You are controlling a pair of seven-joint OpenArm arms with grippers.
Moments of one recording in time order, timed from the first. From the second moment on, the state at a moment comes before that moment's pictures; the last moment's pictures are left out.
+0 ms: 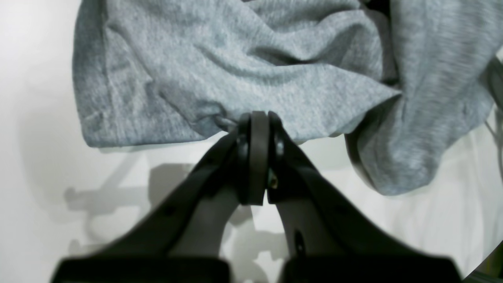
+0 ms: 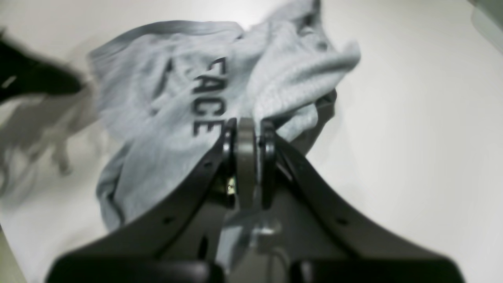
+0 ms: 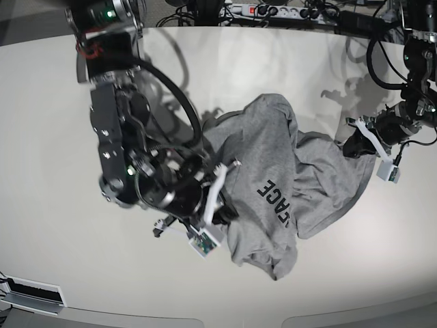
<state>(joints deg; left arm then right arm) 7.5 -28.4 -9.2 81.1 -36.0 -31.5 38.4 9.1 -1.9 -10.7 95.1 11.5 35.7 -47.8</state>
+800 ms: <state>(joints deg) 7.4 -28.6 -9.2 81.1 -35.0 -31.4 38.4 -16.7 6.5 -10.7 110.9 -18.2 -3.5 -63.5</state>
